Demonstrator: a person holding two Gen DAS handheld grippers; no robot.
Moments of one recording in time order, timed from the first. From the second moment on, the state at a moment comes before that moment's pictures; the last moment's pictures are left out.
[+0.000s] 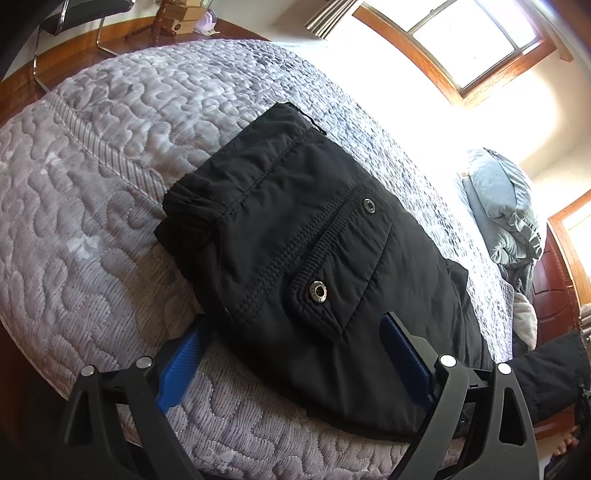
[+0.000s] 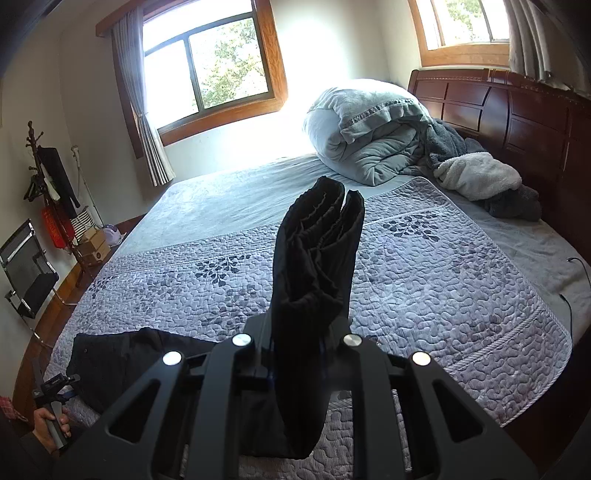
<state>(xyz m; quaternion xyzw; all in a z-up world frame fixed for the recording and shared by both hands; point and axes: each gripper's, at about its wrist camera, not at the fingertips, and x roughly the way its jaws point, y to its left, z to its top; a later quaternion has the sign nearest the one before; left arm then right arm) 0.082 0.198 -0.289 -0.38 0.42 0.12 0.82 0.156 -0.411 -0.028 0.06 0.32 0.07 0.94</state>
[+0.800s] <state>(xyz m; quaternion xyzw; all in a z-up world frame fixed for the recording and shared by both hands) 0.052 0.218 -0.294 -0.41 0.39 0.10 0.82 0.151 -0.334 -0.046 -0.05 0.34 0.08 0.94</state>
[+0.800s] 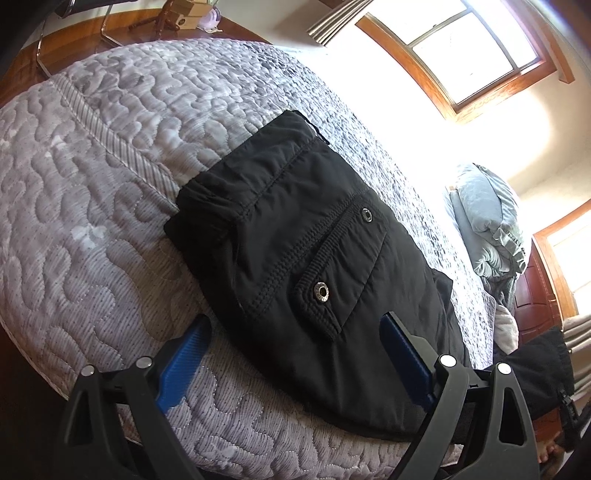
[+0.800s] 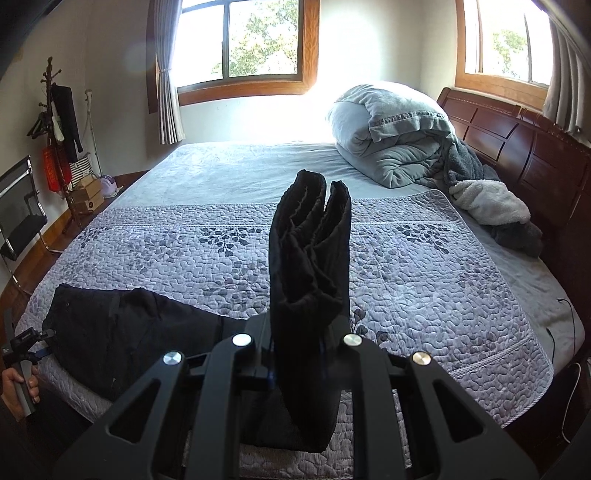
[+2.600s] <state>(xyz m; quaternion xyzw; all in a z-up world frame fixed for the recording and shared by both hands) 0.024 0.237 -0.301 -0.46 0.37 0.09 0.81 0.135 -0.171 -0.161 -0.26 0.39 0.13 0.87</state>
